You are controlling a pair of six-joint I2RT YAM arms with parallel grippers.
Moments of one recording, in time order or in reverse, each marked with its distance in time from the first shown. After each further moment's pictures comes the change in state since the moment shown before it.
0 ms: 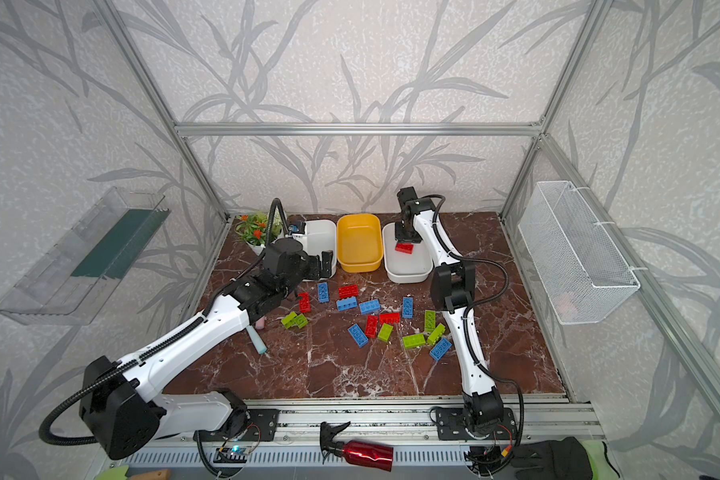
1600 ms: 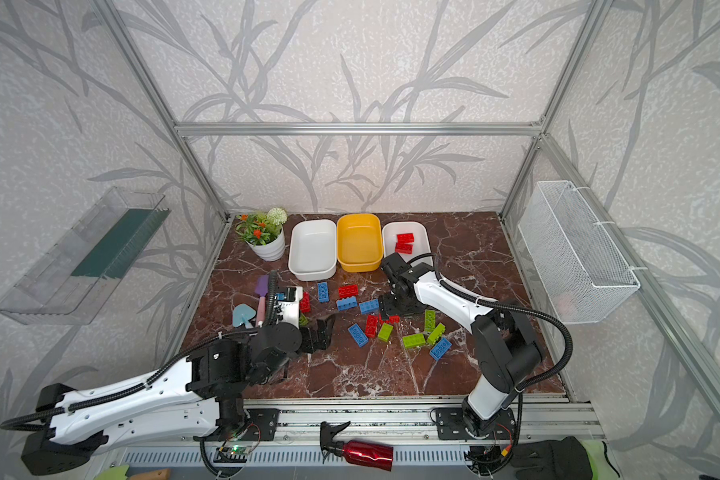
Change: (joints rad) left arm -0.598 -0.444 -0.274 -0.298 -0.353 -0.504; right arm 0.323 -0.952 -1.464 0.370 -0.105 0.179
